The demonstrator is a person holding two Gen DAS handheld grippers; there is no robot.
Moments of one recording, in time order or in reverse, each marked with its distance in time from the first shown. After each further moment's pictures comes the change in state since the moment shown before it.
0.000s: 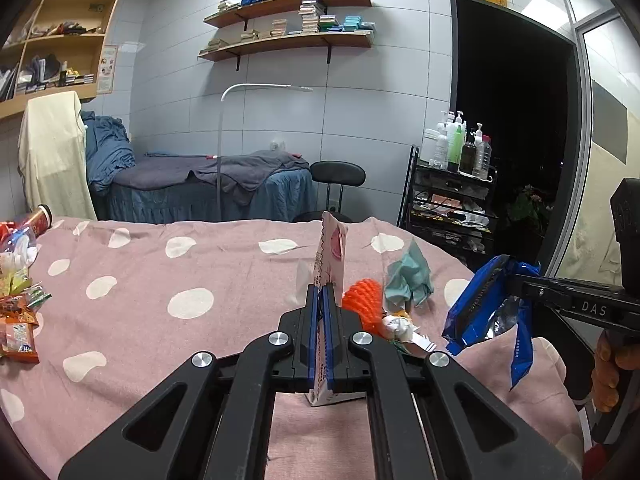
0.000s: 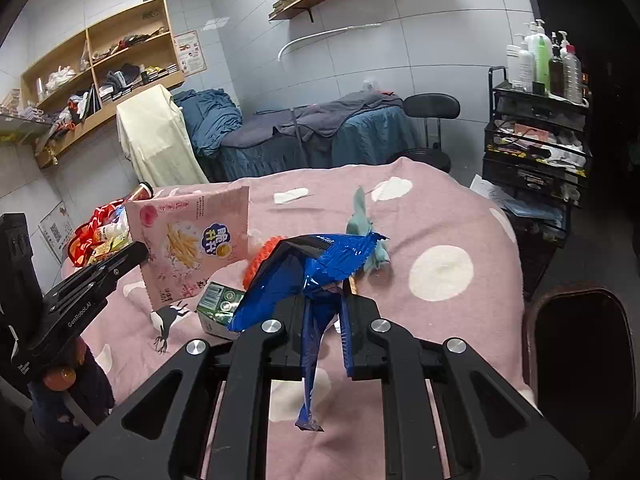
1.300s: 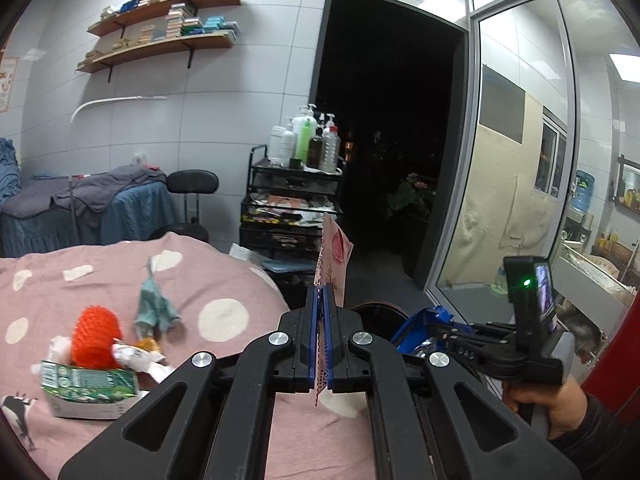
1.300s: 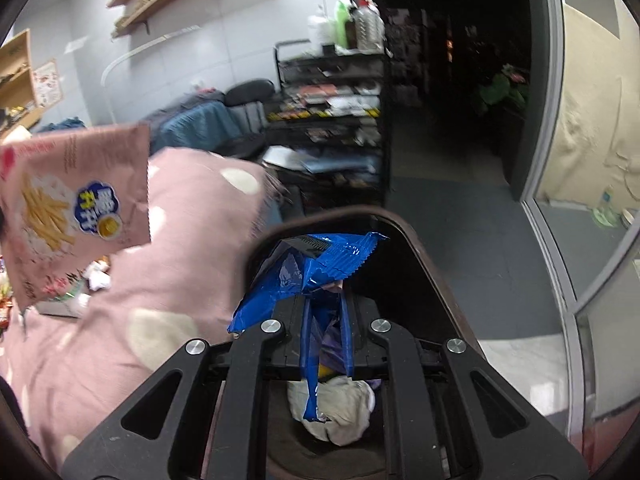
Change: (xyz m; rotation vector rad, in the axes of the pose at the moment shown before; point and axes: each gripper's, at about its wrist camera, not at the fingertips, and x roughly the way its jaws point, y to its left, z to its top) left arm 0.012 -0.209 0.000 0.101 -0.003 -0.425; right arm -0.105 -0.209 -0.080 0.248 0.042 -0.493
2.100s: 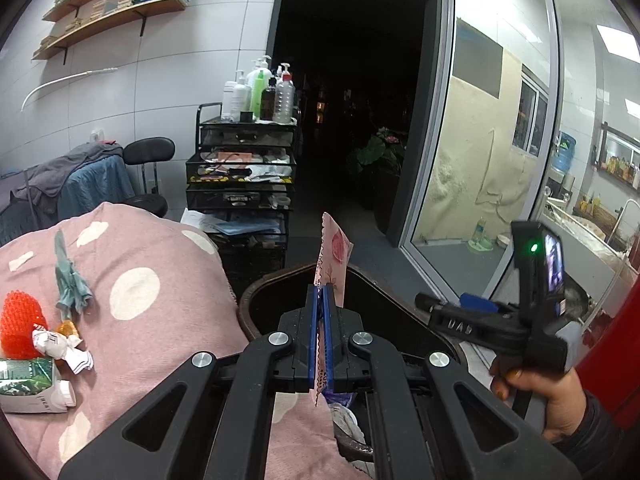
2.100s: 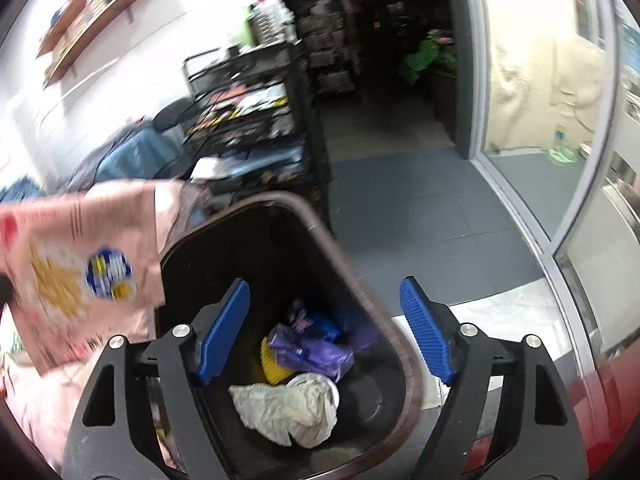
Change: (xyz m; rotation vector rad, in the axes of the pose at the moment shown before) left arm 0.063 -0.056 -0.020 0.062 0.160 -0.088; right arm 0.010 -0.078 -0.020 0.247 -0.021 -0.148
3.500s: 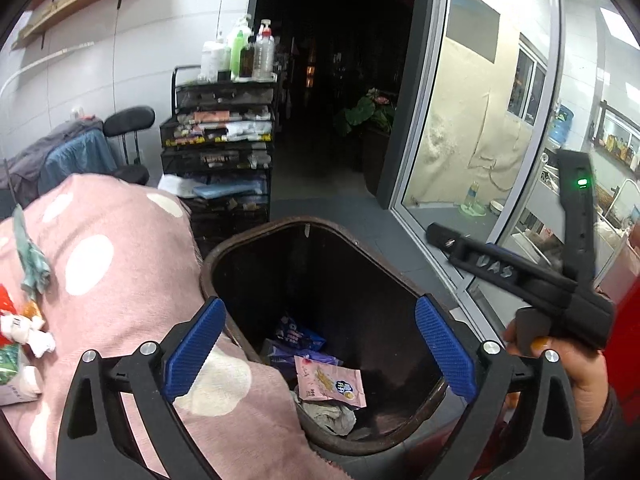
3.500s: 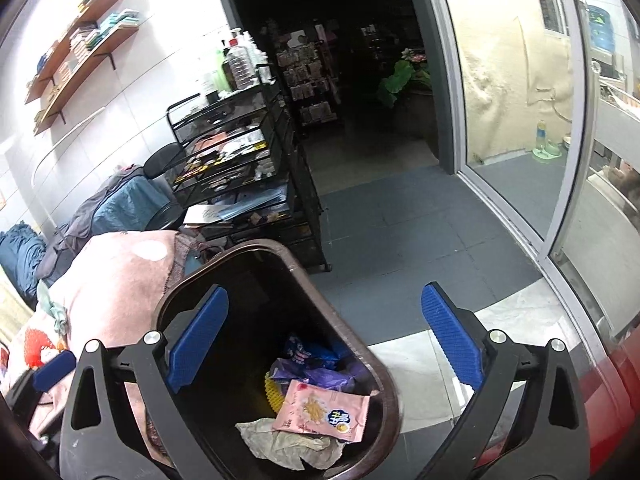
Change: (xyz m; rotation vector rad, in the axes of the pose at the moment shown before) left arm 0.029 -0.020 -0.013 0.022 0.125 -0.028; right arm -0.023 -0.019 0.012 0.082 -0.110 0.010
